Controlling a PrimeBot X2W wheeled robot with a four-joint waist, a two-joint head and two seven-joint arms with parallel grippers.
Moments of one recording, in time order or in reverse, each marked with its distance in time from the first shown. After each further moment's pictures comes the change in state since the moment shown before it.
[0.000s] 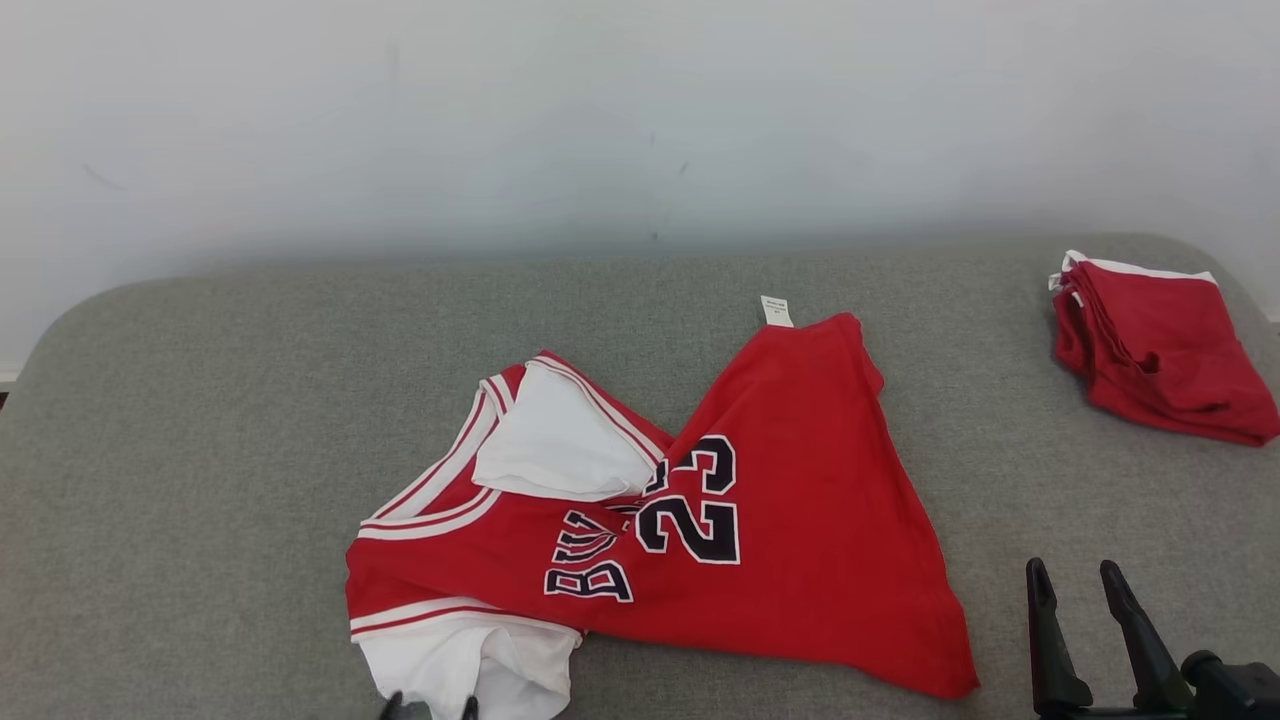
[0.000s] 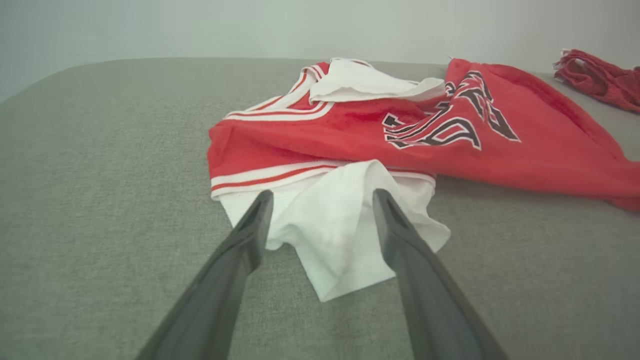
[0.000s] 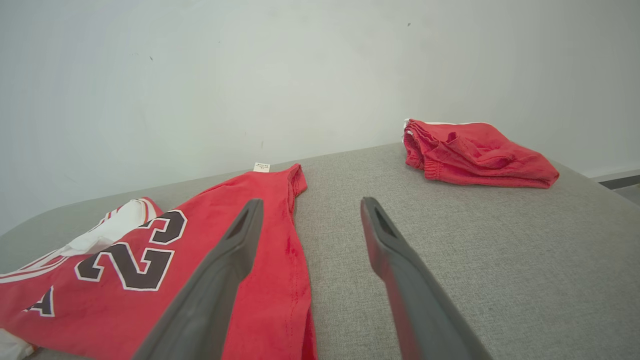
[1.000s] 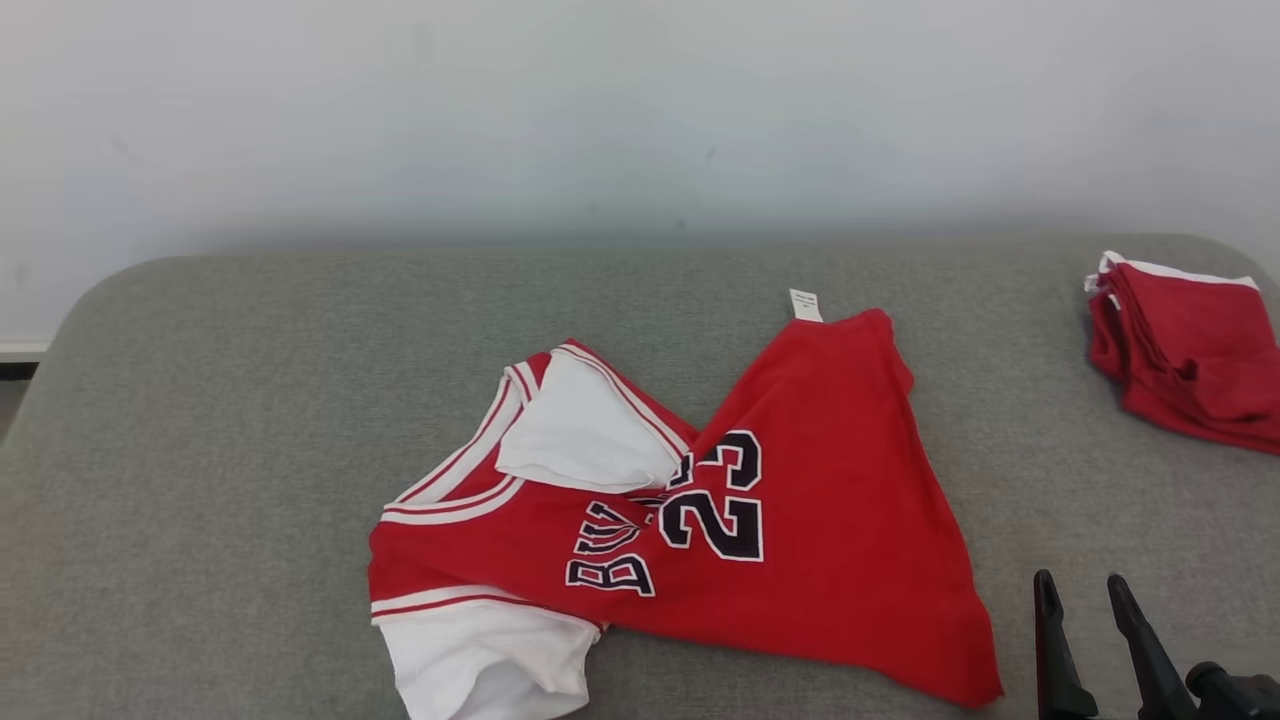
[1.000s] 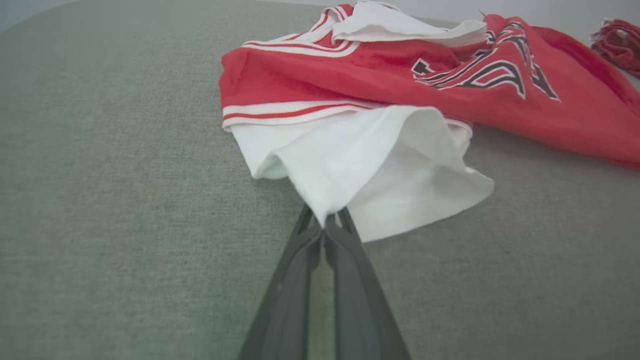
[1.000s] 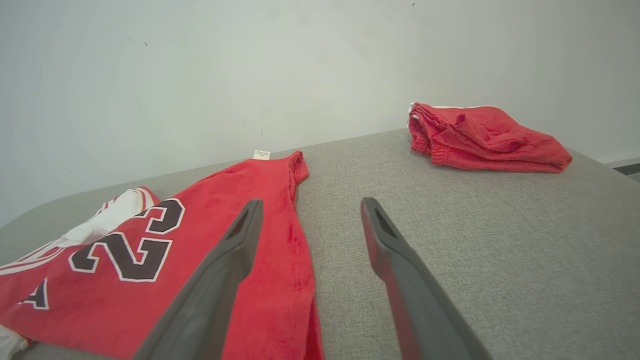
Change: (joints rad) left arm -0.049 0.000 -0.032 0.155 -0.046 0.006 0.000; right arm 0.008 0.014 -0.021 0.015 0.001 0.000 0.000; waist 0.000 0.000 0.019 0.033
